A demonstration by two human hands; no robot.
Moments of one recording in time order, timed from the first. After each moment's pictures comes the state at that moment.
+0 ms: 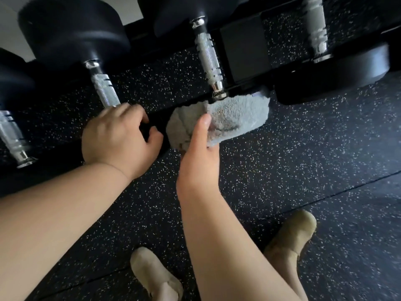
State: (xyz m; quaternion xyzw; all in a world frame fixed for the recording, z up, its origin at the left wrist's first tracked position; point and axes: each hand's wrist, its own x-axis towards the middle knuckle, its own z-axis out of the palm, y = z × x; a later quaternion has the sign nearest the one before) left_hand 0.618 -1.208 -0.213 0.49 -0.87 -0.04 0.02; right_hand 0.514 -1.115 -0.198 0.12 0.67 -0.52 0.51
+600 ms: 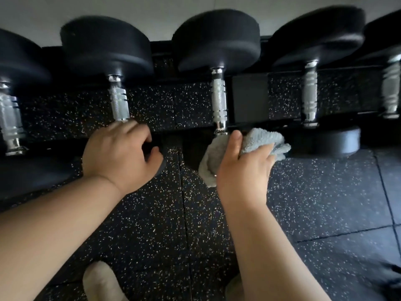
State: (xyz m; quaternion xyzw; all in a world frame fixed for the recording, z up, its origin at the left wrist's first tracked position) left_hand 0.619 -1.206 -0.210 0.51 -0.85 -0.09 0.05; right_hand 0.420 -1.120 -0.175 -0.16 0.90 -0.23 0.34
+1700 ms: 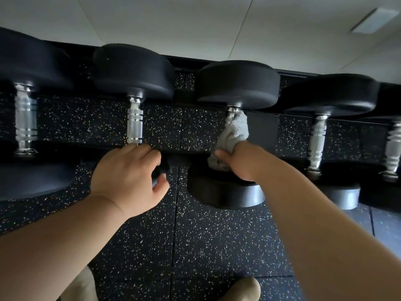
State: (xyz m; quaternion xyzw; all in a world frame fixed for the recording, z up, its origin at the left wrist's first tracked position) left_hand 0.619 -1.208 -0.202 0.50 -0.86 -0.10 0.00; right_hand 0.357 -1.238 -0.178 -0.54 0.70 0.23 0.41
